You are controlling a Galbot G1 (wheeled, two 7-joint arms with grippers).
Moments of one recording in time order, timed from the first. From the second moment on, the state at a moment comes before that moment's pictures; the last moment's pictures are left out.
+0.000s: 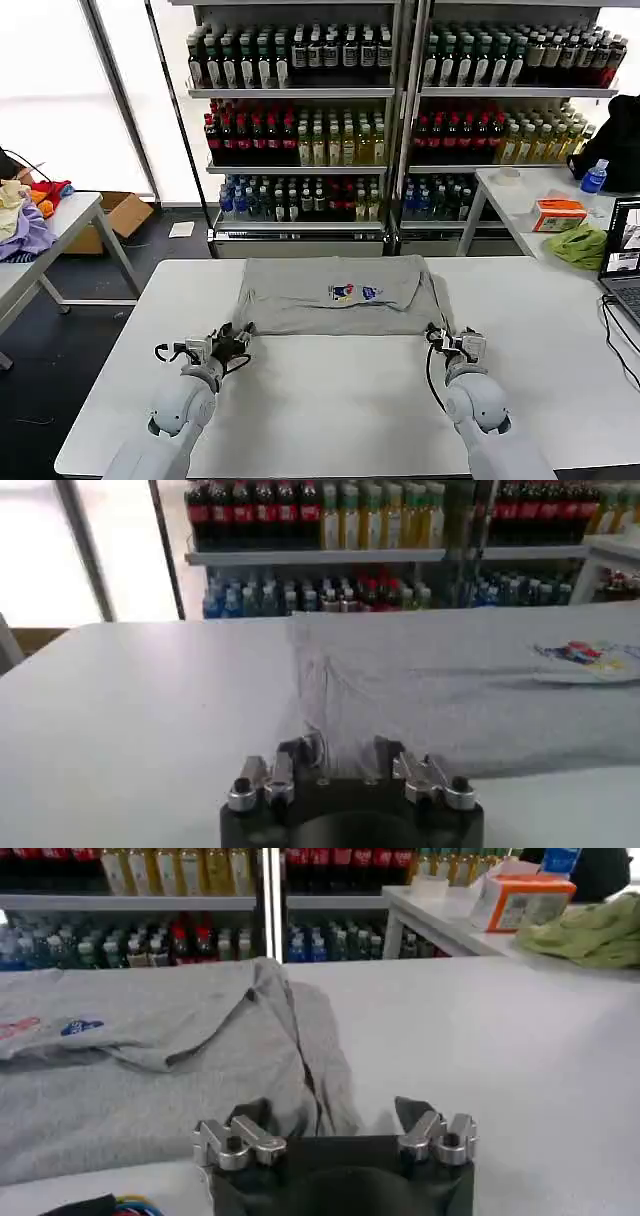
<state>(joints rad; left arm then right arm) 1.03 -1.21 -0.30 -1.64 -0.43 0.51 -0.14 -1.03 1.23 0.33 1.67 0.51 -0.57 0.45</state>
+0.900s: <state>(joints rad) 1.21 -1.22 -0.38 -1.83 -0.37 0.47 -0.14 -1.18 1.20 0.37 1.94 0.52 -0.58 0.45</state>
